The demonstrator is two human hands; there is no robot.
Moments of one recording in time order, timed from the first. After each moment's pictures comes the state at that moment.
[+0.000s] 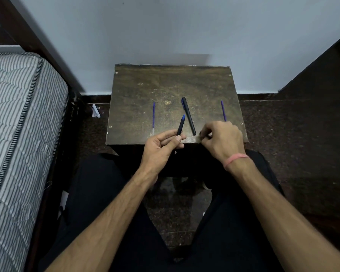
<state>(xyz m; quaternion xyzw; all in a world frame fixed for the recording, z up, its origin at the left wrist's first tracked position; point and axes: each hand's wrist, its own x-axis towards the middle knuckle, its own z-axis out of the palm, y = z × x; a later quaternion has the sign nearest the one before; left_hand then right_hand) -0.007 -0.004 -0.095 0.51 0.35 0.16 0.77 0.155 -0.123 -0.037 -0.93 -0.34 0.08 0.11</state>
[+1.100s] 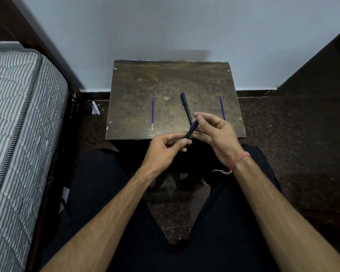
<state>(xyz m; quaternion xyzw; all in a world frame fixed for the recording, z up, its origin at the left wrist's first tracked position) -0.009 -0.015 -0.090 0.62 0.32 0.11 0.70 0.150 -0.132 -0.056 -0.61 -0.10 0.41 0.67</state>
